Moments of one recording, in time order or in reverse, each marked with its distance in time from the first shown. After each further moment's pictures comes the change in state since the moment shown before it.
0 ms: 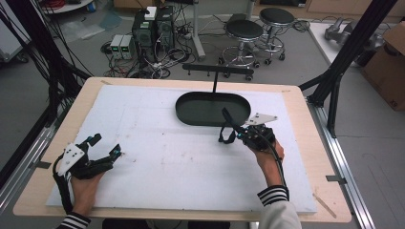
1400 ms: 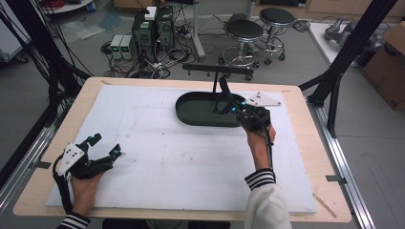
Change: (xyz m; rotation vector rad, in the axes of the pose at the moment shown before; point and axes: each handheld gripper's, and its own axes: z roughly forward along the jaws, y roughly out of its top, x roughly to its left) left arm 0.000 0.000 0.000 0.000 0.002 -0.004; right arm -0.004 0.055 -0.001 -0.284 -0.077 0.065
